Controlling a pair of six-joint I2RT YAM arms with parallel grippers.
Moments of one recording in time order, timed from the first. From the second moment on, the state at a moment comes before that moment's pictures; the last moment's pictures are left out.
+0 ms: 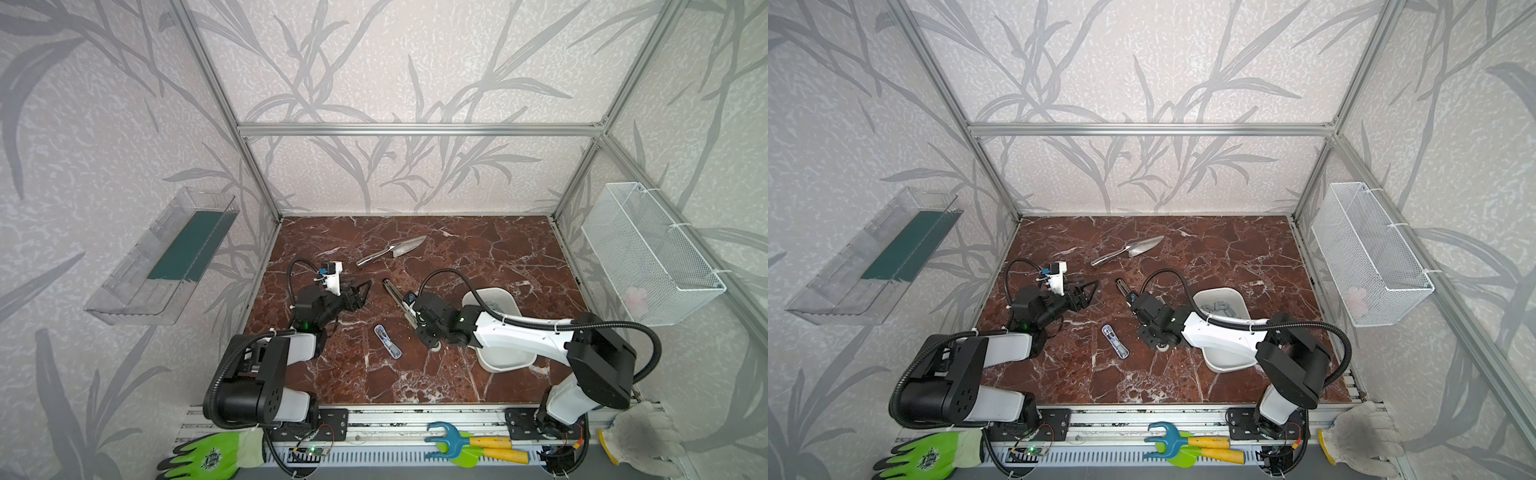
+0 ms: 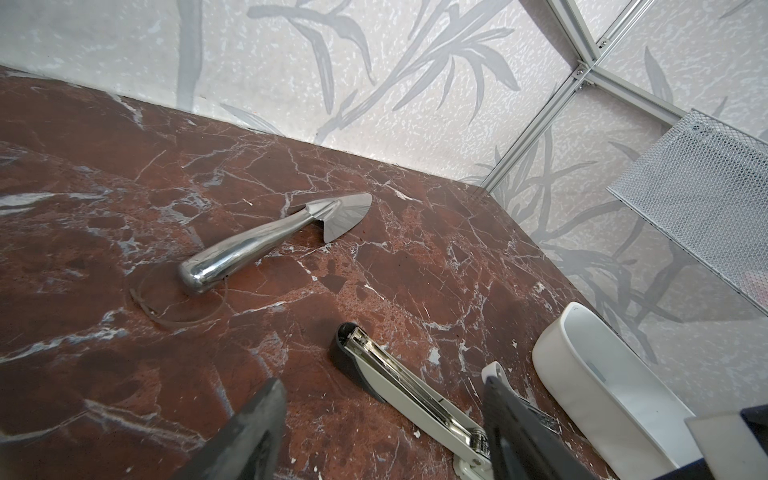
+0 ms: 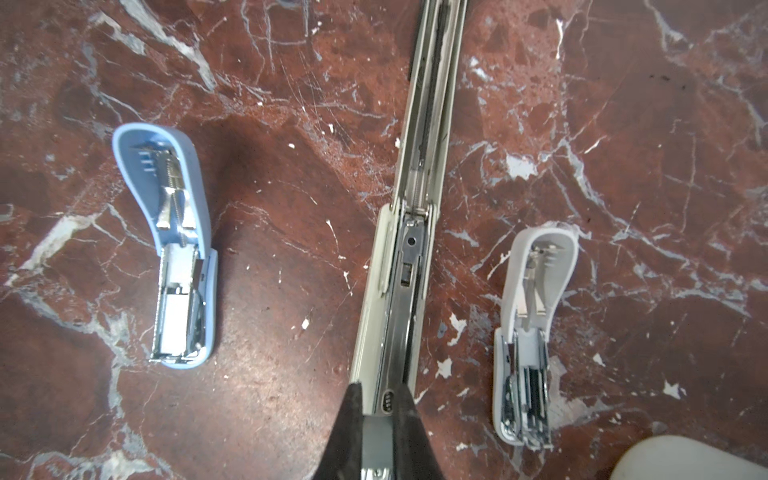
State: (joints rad) left arm -0.06 1.42 0.31 0.91 0.56 -0.40; right arm 0.99 1.62 0.97 -0.34 0.17 0.12
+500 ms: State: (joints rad) left arm -0.06 1.43 0.31 0.91 0.56 -0.40; right arm 0.98 1.62 0.95 -0.31 0.16 0.10
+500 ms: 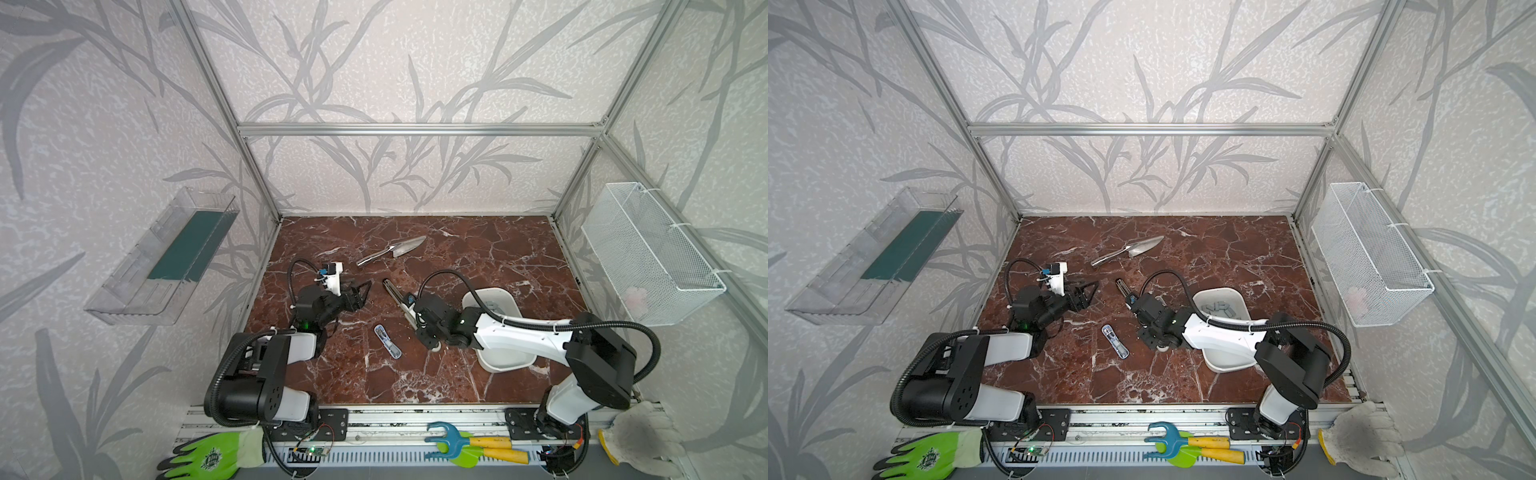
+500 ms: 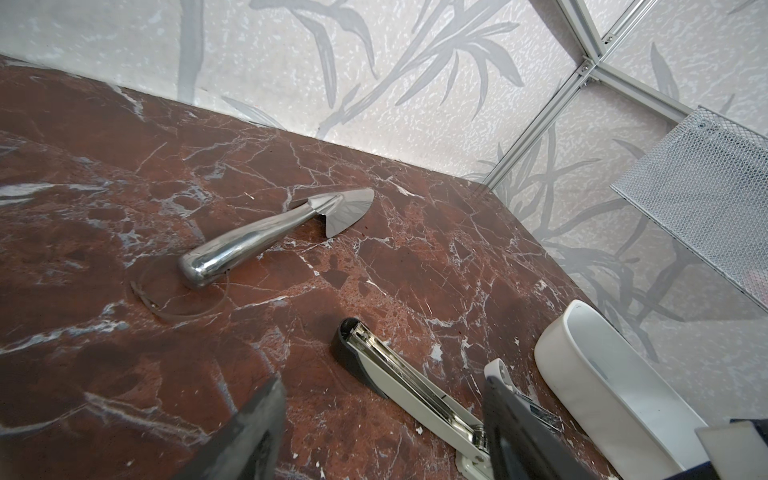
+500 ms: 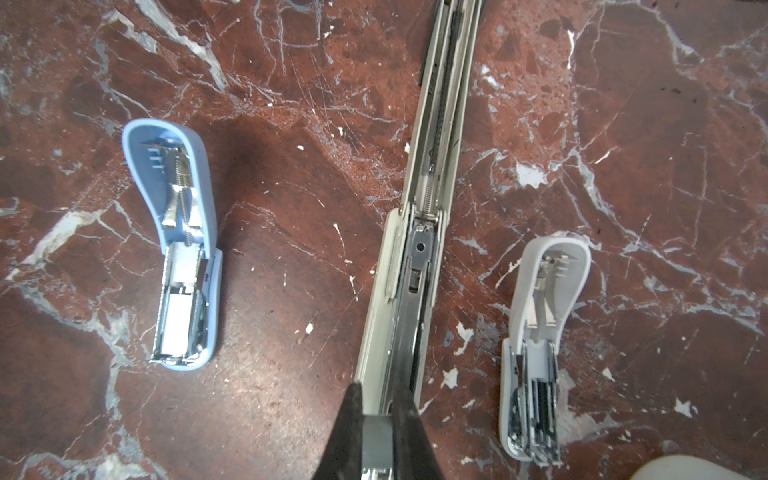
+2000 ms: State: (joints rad) left arm -0.06 1.43 0.31 0.91 0.56 -0.40; right arm 0.96 1.61 0.94 -0.33 0.18 0.14
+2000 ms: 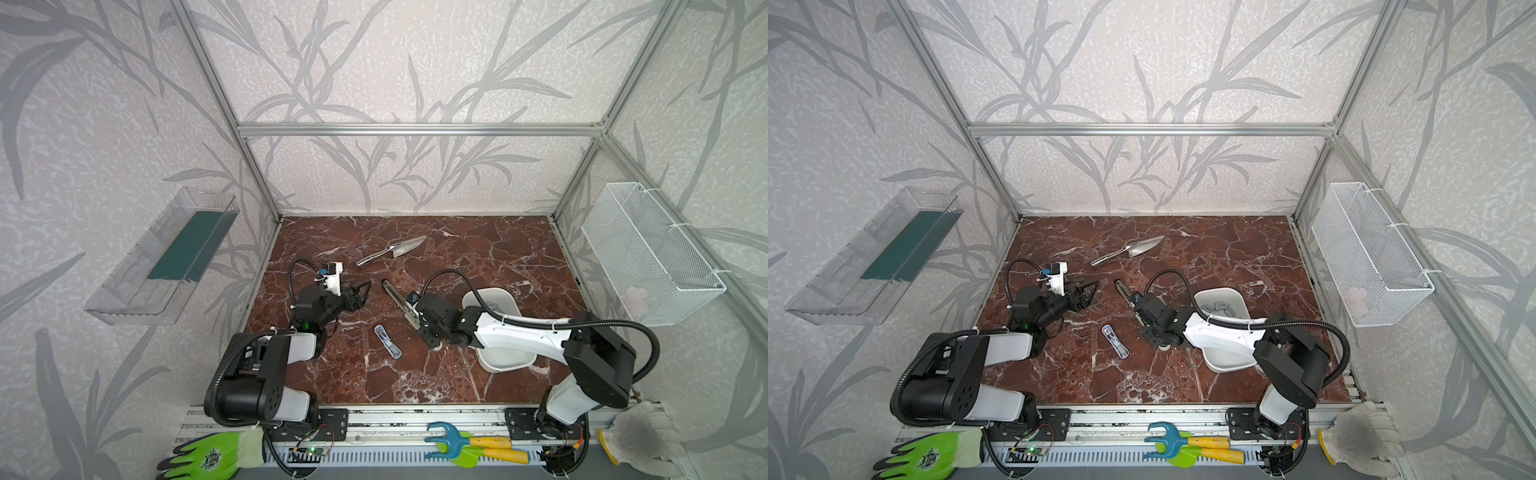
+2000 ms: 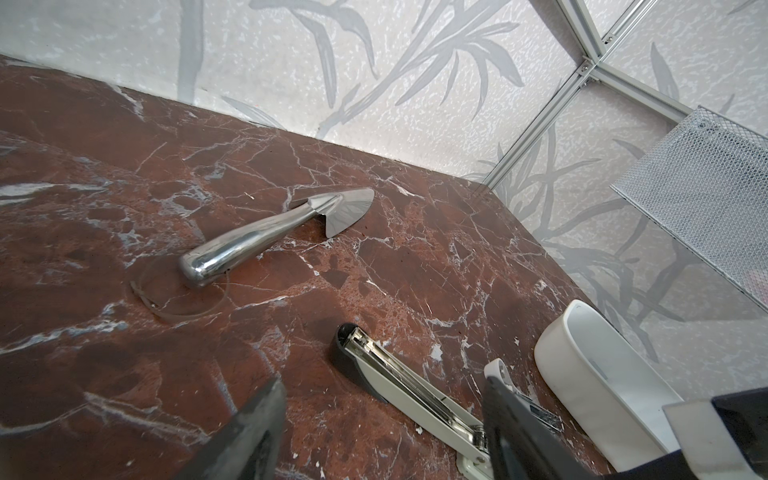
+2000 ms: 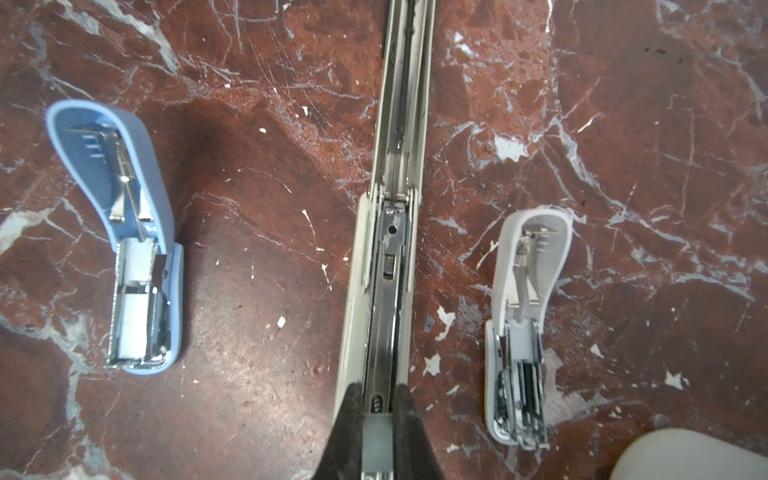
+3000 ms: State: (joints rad) left arm -0.06 1.43 0.31 0.91 0.56 -0.40; right arm 0.96 1.47 0.80 -0.26 0.13 0.20
